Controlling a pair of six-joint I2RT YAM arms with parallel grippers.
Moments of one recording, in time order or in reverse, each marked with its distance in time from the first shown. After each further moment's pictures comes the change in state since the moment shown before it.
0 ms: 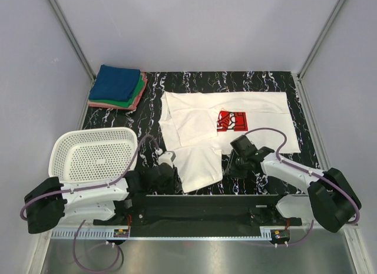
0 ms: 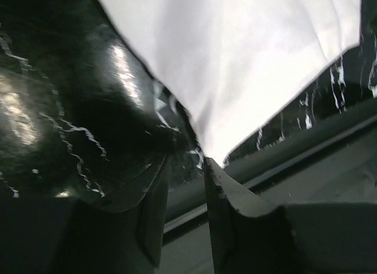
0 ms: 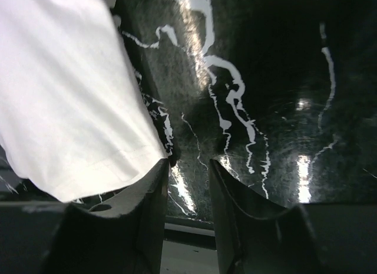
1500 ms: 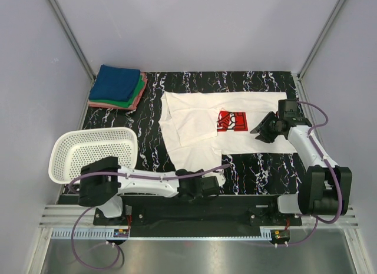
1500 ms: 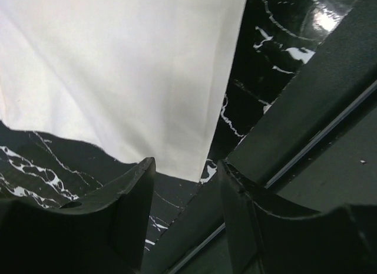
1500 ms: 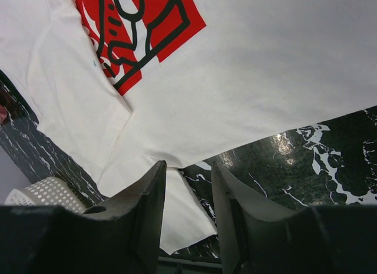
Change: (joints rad) left arm -0.344 0.580 0.594 -0.403 -0.253 0.706; right arm -0.649 0.114 0.393 -0.159 -0.156 -0.162
